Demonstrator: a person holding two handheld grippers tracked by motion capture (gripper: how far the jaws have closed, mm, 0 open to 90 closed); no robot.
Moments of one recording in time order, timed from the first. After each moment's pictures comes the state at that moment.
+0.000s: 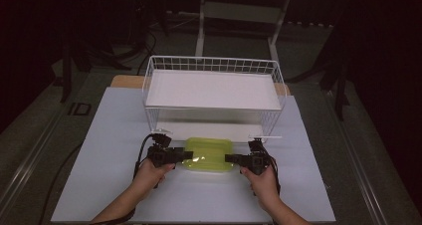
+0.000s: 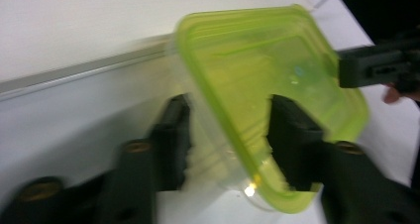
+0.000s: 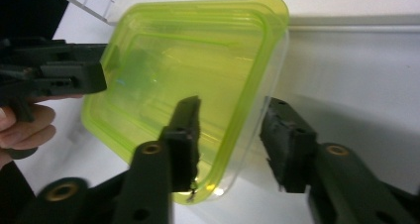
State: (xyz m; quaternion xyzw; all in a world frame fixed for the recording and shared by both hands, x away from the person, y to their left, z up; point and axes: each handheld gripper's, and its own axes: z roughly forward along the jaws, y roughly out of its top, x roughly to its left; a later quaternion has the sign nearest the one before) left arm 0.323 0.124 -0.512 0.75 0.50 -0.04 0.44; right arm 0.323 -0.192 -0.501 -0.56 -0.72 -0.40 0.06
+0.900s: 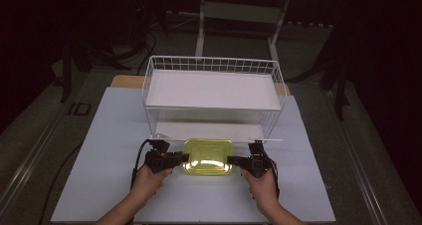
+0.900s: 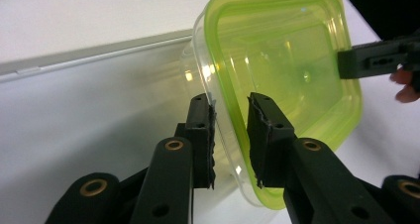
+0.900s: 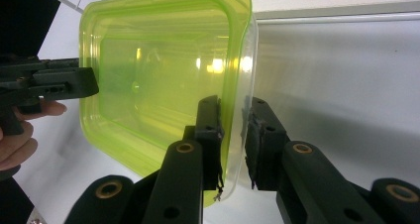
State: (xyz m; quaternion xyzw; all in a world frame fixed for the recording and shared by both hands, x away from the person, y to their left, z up) left arm 0.300 0.124 -0.506 0.74 0.51 -0.01 0.44; right arm 0.311 -0.189 -0.494 -0.57 -0.72 -0.39 0.05
